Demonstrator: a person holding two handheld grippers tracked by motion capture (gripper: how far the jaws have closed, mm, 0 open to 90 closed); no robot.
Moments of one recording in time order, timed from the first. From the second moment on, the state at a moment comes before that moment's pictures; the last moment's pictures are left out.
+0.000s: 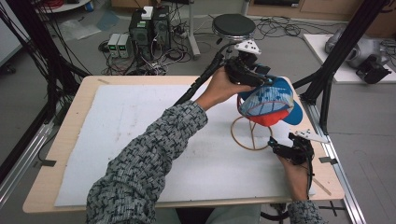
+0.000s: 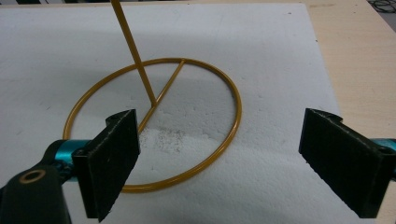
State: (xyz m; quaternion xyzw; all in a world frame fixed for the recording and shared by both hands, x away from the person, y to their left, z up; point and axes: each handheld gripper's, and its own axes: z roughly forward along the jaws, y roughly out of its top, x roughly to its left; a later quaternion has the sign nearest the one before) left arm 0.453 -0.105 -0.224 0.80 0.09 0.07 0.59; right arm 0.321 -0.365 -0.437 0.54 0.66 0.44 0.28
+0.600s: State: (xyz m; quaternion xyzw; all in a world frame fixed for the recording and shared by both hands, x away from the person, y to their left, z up) left arm 0.451 -0.039 -0.205 0.81 0.12 0.13 0.56; right arm 0.319 -0.363 -0.435 0.54 0.66 0.44 0.28
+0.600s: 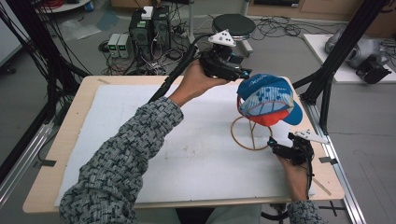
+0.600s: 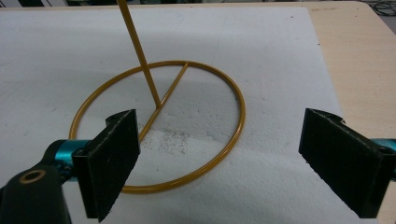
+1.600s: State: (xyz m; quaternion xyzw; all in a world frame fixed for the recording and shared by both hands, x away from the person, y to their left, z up) left arm 0.419 0.107 -0.223 0.79 0.20 0.23 0.53; right arm 0.318 -0.361 -0.434 0.54 0.66 0.44 0.28
